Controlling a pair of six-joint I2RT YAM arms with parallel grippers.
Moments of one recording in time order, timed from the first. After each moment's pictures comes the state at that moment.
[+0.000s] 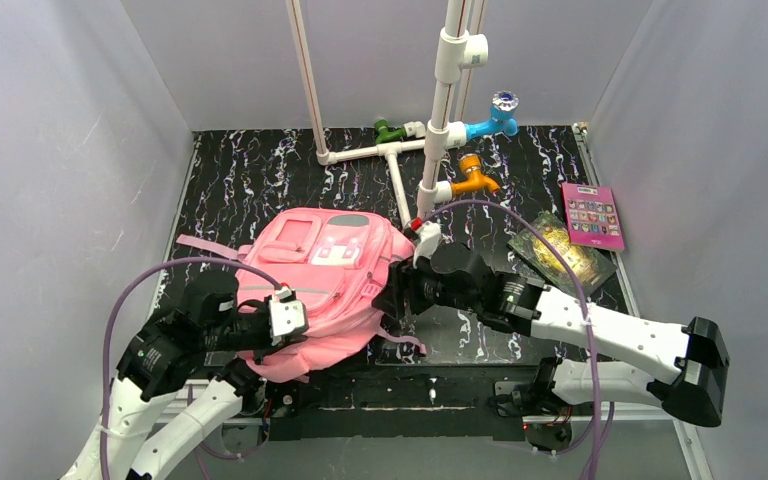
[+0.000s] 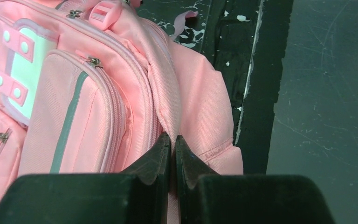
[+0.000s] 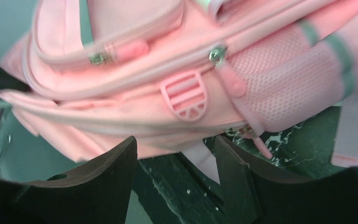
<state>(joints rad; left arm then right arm) -0.58 0.48 0.95 -1.18 0.56 0.56 1.13 1.11 0.86 -0.25 -0.04 0.58</state>
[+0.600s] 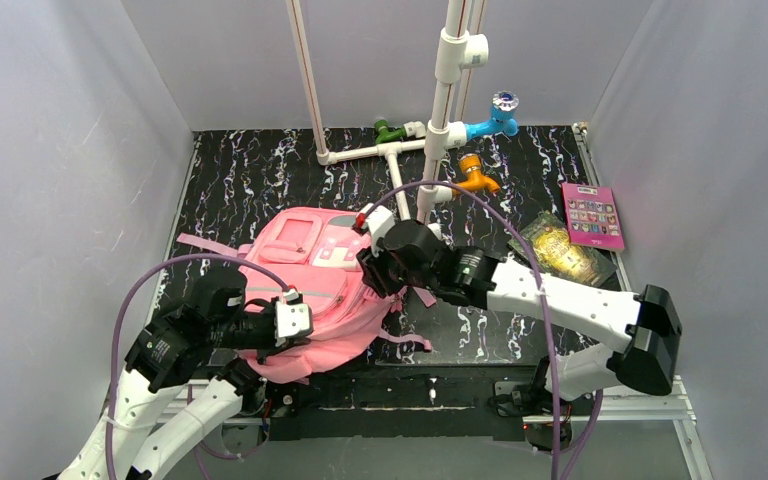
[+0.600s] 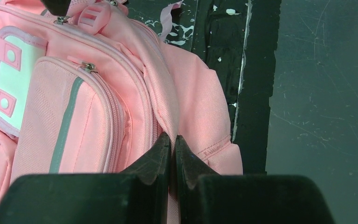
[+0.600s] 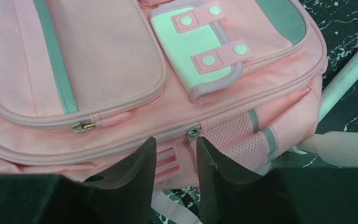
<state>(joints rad) -0.58 0.52 0.92 -1.18 0.62 0.61 1.15 1.34 1.15 -0.38 0.12 0.23</state>
